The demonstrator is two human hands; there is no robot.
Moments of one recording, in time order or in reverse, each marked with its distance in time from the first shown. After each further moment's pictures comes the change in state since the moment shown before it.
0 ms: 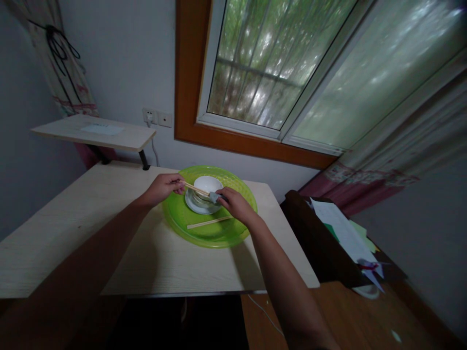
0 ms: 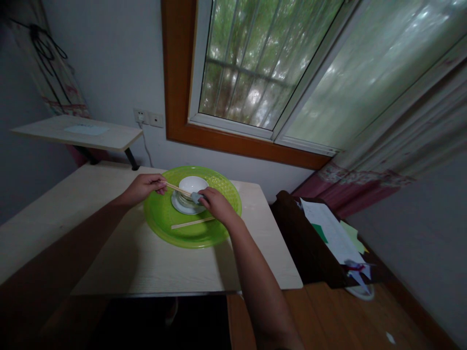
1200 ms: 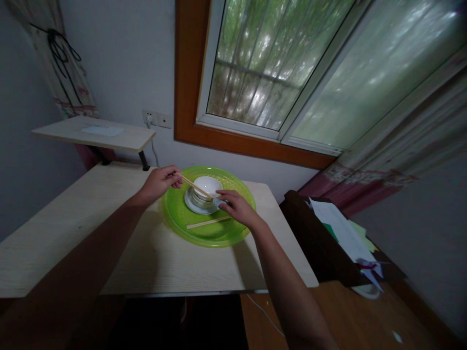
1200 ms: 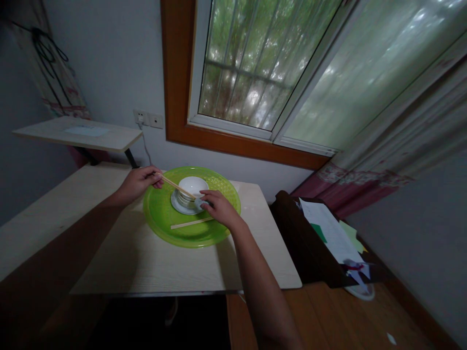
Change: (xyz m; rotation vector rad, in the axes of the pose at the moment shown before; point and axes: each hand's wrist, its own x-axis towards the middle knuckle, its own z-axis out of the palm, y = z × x) left_hand 0.001 0.024 -0.009 0.043 0.142 0.053; right_hand -0.017 0.006 -0.003 0.092 0.010 -0.042
